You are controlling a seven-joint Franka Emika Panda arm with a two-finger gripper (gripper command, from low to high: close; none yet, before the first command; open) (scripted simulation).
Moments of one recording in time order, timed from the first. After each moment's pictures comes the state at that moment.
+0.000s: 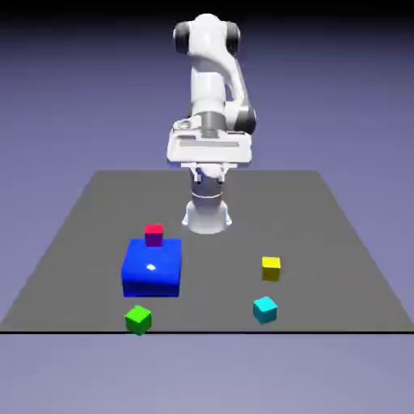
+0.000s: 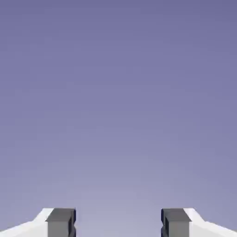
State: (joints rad) arm 0.01 -0.53 0.02 -2.80 0.02 3.05 0.71
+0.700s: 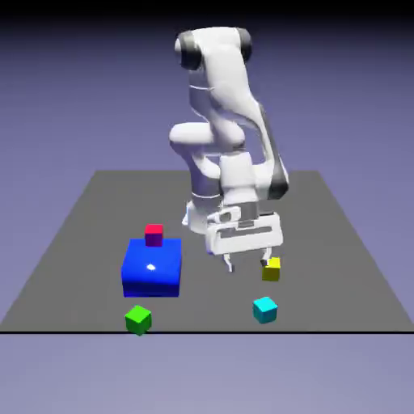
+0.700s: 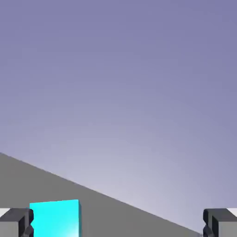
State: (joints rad) arm -0.10 0.23 0.42 -2.62 0.43 3.33 0.21
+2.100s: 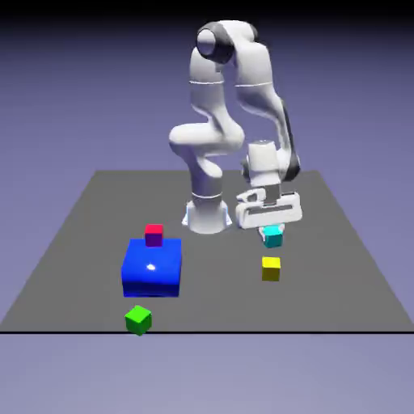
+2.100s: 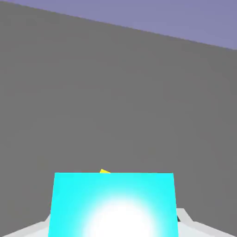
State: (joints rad) arm 0.14 0.08 0.72 -2.98 0.79 3.52 0.55
